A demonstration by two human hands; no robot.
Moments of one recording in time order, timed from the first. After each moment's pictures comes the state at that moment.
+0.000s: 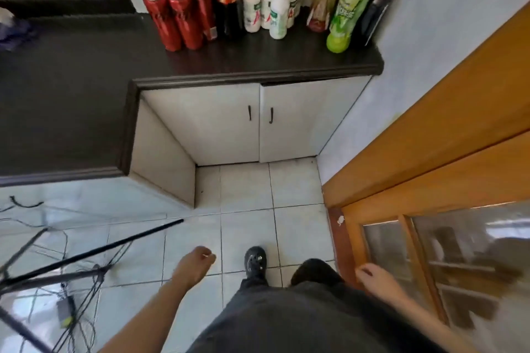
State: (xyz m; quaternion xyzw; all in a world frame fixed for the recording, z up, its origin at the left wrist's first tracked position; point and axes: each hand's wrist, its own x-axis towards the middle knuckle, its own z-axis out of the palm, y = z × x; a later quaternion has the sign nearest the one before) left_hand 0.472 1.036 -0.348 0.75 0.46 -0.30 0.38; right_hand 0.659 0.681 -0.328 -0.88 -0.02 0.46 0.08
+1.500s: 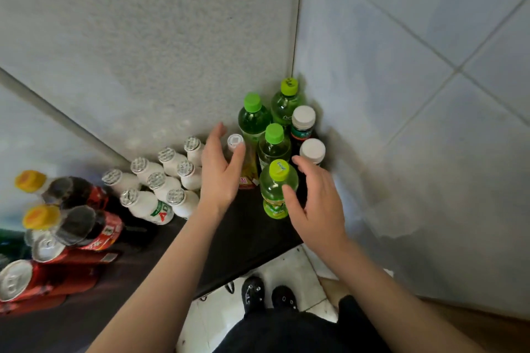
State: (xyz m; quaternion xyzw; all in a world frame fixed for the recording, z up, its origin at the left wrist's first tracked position) left_hand 1.142 1.140 -0.173 0.83 0.16 0.16 0.51; right_hand 1.119 0.957 -0.159 -0.89 -0.18 -0.08 0.40
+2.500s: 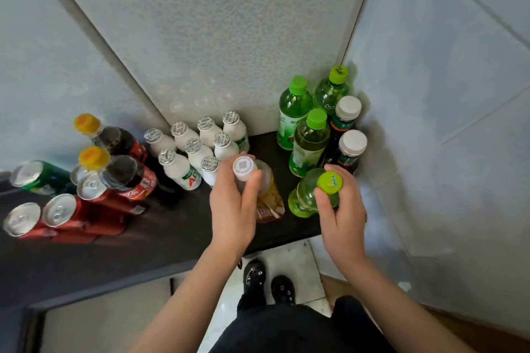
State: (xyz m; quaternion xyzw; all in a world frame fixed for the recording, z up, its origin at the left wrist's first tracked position) left_hand 1.048 1.110 -0.152 0.79 0.22 0.27 0.51; right_hand 1.100 0.952 -0.180 -0.83 -0.16 -0.09 0.53
